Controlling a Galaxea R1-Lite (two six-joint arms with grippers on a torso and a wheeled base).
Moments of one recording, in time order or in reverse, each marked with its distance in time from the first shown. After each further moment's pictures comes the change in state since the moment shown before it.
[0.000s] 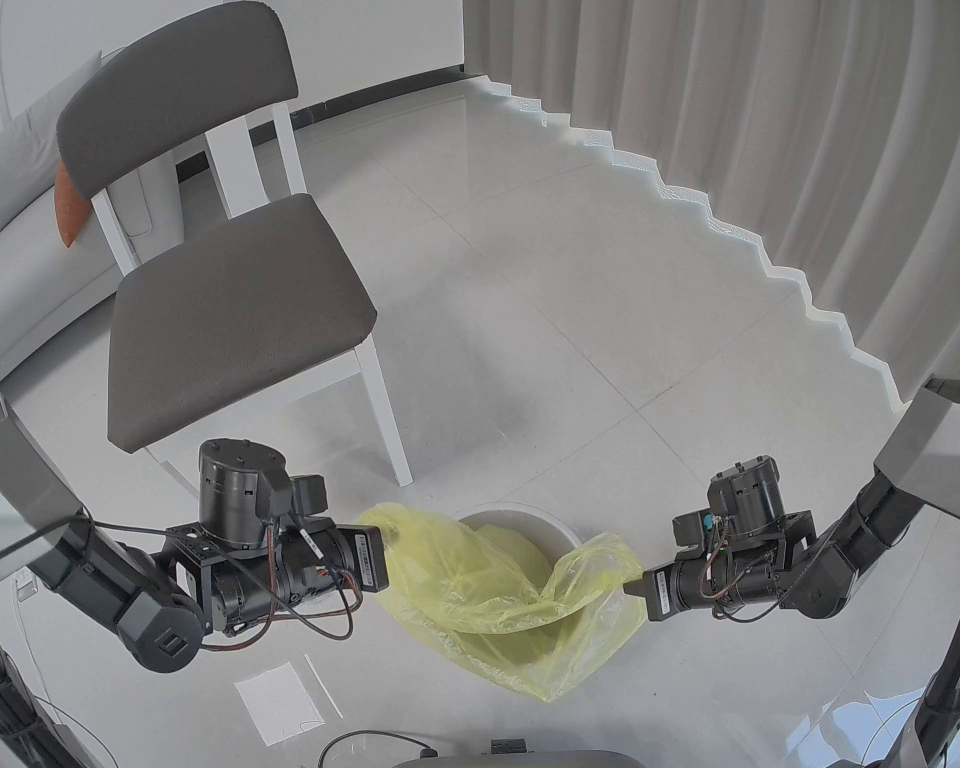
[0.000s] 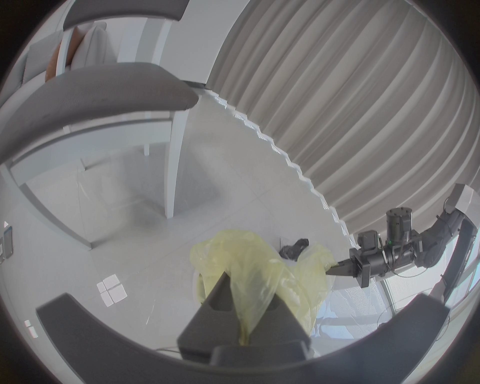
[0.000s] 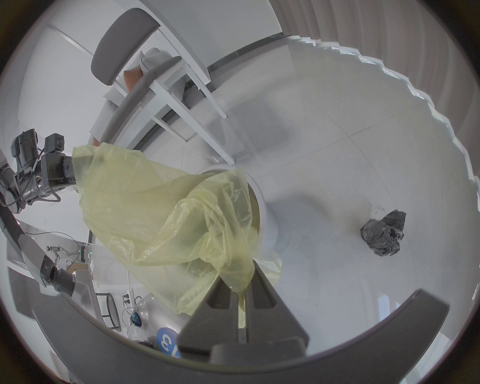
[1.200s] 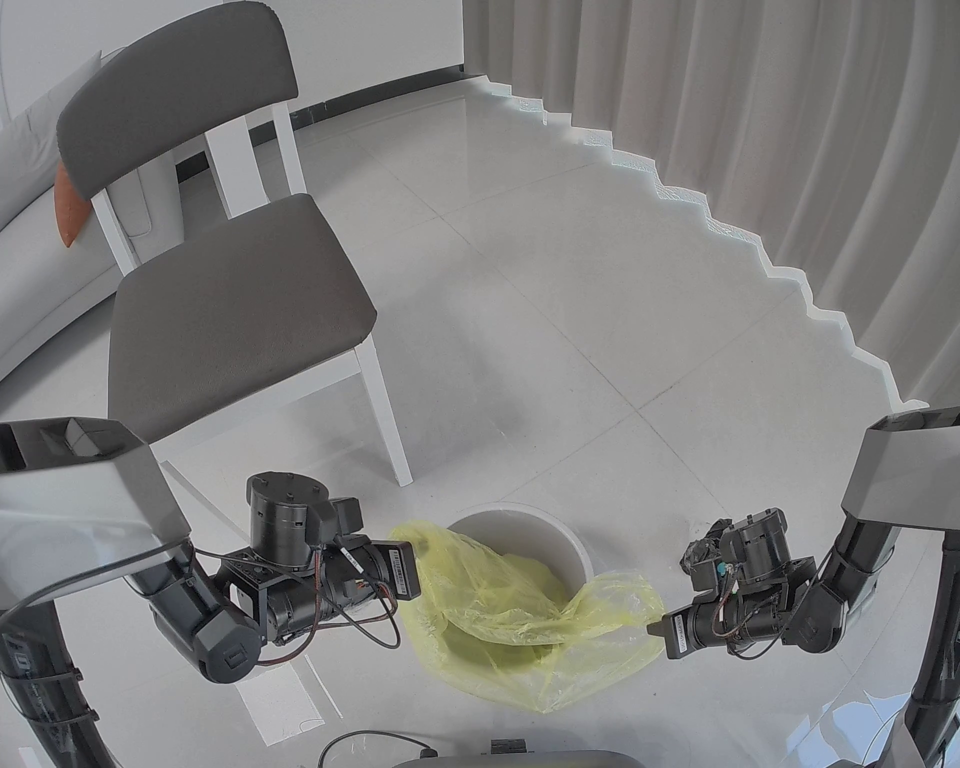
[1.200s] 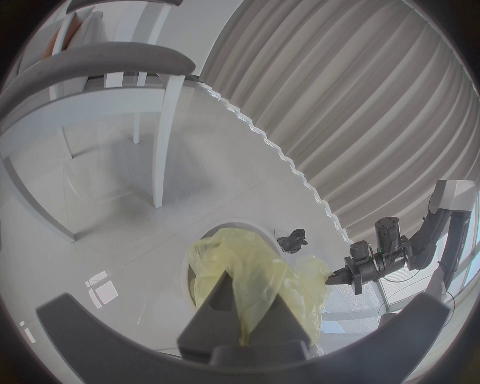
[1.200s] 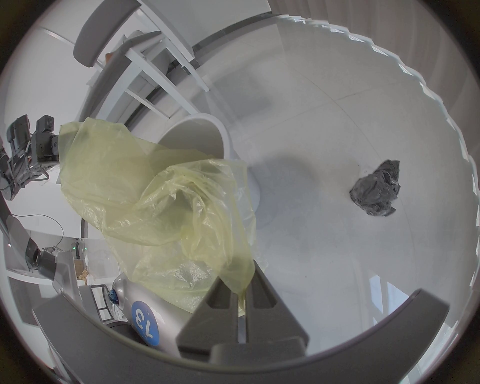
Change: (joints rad) left arm -0.005 0.238 -0.004 -0.267 -0.037 -0.035; right arm -0.066 0.135 0.177 -0.209 -0.001 -0.031
